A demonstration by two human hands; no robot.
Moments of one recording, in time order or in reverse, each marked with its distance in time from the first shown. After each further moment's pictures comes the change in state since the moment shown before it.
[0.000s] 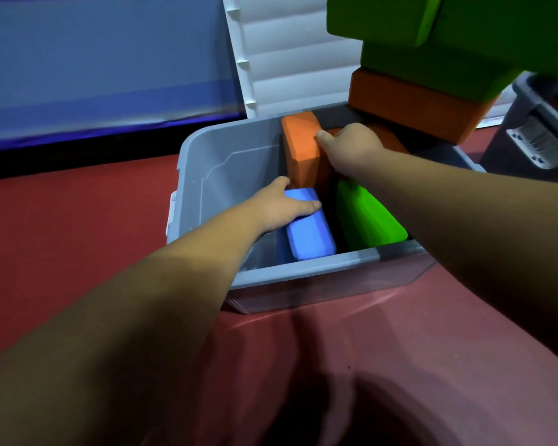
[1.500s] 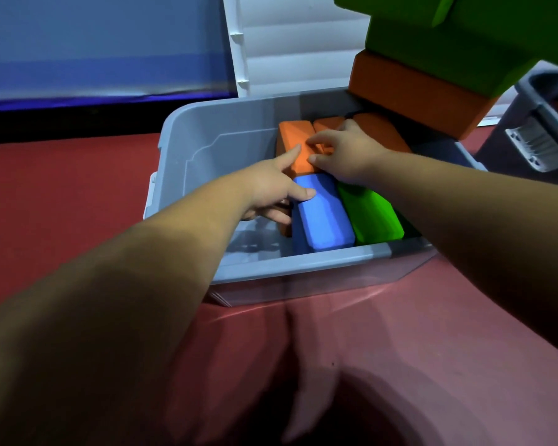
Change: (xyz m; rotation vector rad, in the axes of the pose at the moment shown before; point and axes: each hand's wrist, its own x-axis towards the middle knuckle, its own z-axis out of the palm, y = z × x) left_hand 0.011 0.014 -0.003 -0.314 -0.197 -0.111; right_hand -0.001 0.031 0.011 -0.176 -0.120 -0.285
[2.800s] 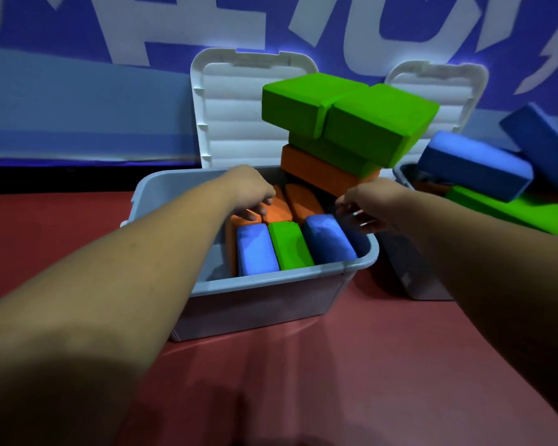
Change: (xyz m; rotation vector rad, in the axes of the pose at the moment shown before) left_hand -0.069 0.108 0.045 0.230 0.221 0.230; right_hand -0.137 0.052 -0.151 0.629 -0.041 0.496
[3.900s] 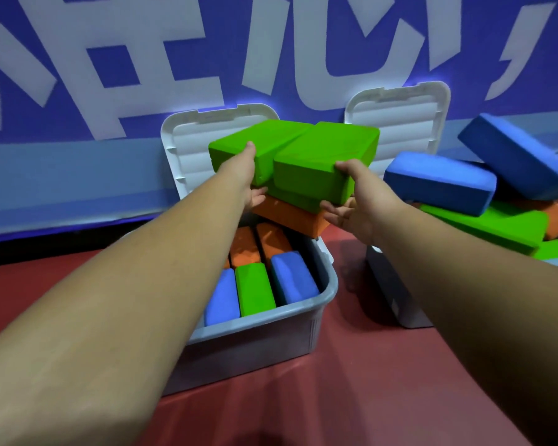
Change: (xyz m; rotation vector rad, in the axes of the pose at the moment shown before) left_hand 0.071 0.141 0.045 -0.733 0.262 -0.194; right_hand 0.011 -0.006 -0.089 0.904 0.017 -0.067
